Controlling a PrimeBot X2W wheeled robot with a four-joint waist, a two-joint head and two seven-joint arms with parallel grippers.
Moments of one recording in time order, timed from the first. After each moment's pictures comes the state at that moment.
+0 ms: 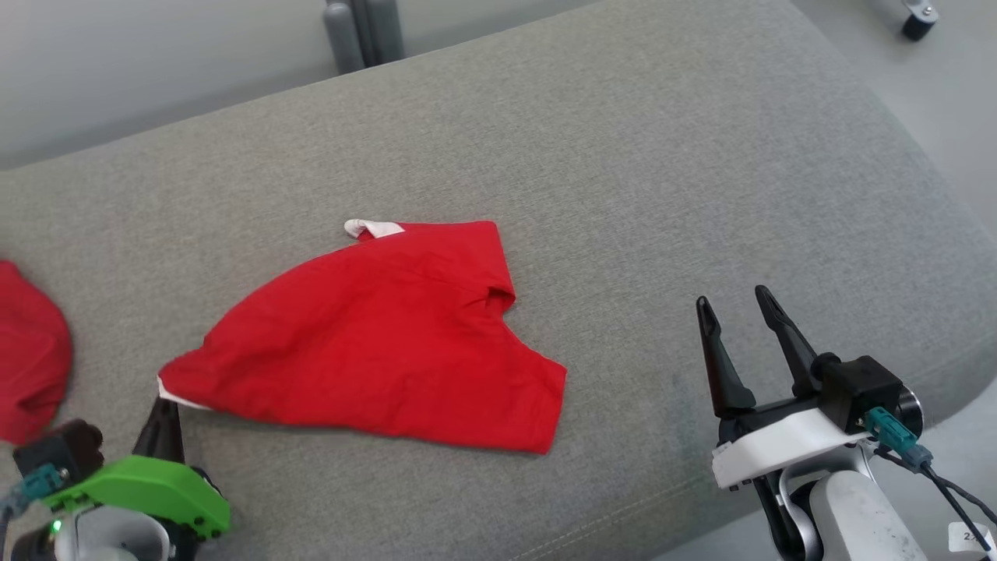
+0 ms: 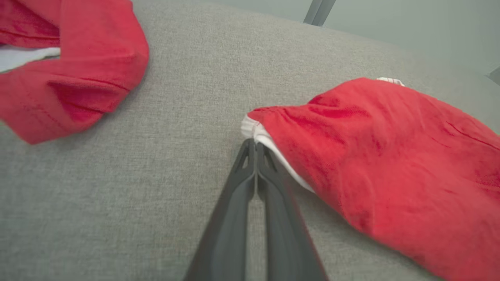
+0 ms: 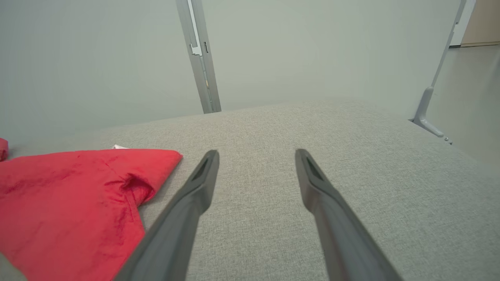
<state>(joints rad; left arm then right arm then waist) -0.15 0.50 -0.38 0.26 -0.93 0.25 -0.12 -0.13 -0.05 0.10 0.17 0.16 0.13 -0.26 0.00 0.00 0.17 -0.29</state>
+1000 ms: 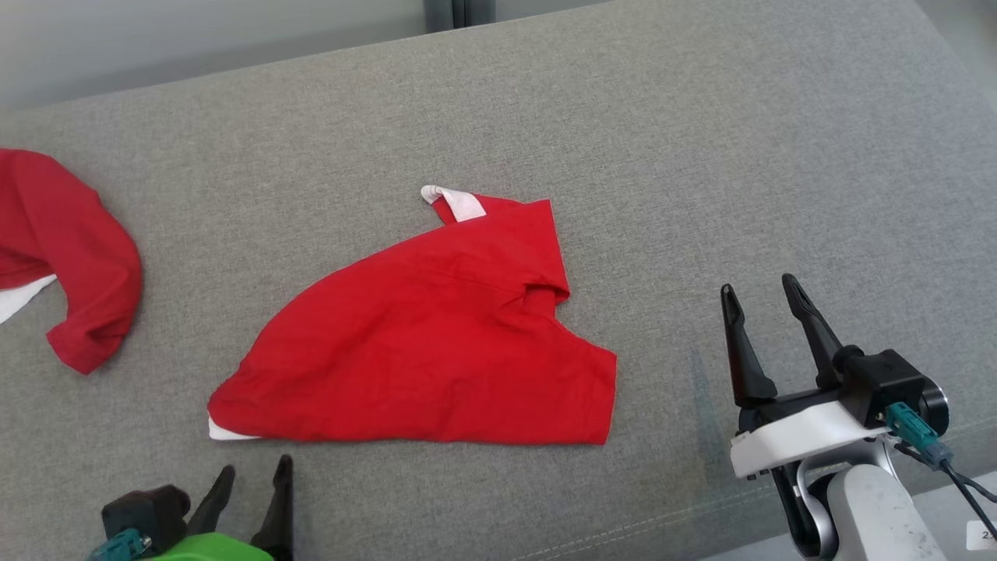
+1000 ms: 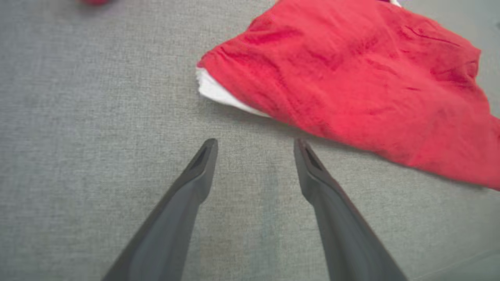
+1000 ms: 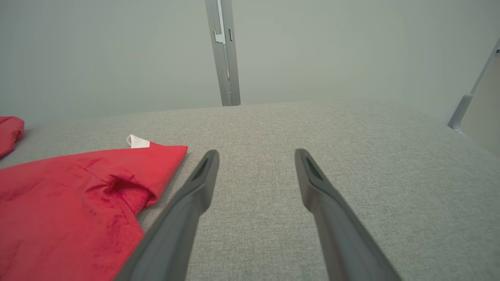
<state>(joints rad) 0.10 0.53 -0.48 -0.04 -0.89 0.33 -0.06 -0.13 -0.05 0.05 0.14 0.11 0.13 -0.26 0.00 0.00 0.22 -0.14</state>
